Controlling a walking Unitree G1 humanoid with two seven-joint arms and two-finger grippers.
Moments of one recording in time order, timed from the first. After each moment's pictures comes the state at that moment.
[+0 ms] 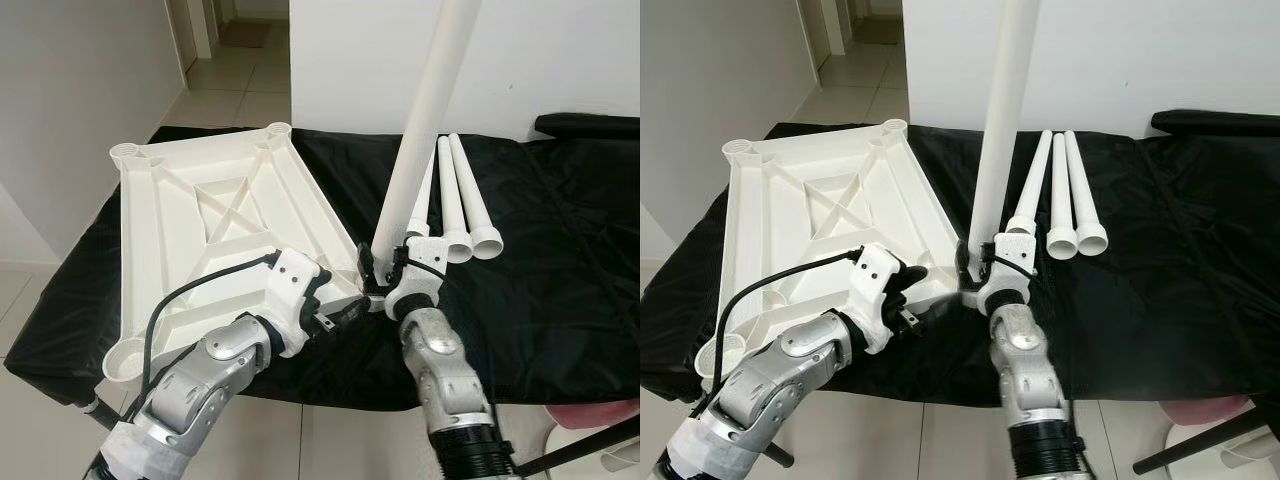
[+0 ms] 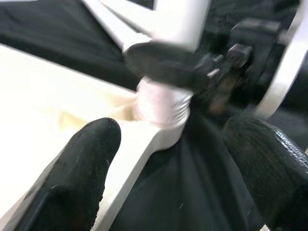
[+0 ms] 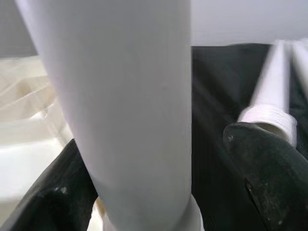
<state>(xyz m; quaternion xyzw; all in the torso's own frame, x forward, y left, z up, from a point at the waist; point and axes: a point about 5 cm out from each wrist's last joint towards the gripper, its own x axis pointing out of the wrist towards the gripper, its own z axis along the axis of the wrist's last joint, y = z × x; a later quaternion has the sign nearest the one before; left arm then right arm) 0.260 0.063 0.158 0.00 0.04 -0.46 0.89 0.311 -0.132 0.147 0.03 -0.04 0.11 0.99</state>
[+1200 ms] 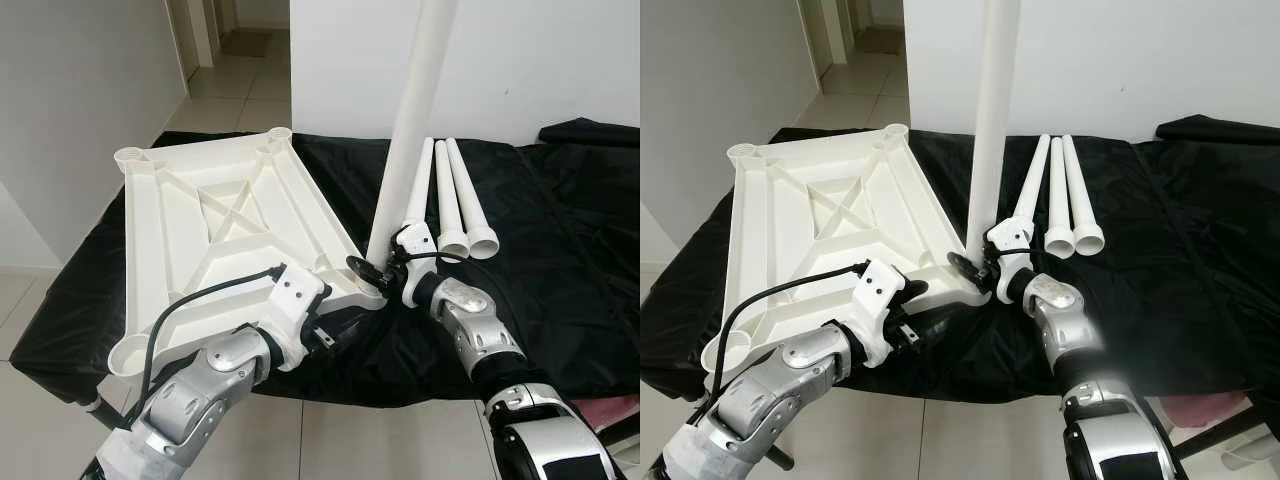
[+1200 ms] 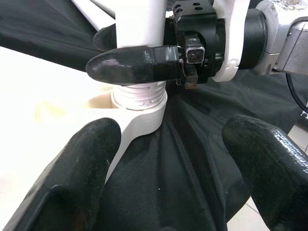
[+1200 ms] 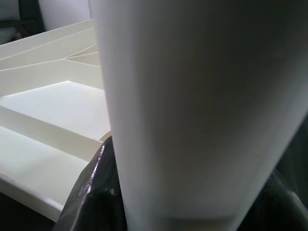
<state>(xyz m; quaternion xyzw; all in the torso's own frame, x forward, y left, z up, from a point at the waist) 0.252 0.054 0.150 0.01 0.05 -0.47 0.88 0.354 -0.140 0.136 -0.08 -0.01 0.36 0.93</state>
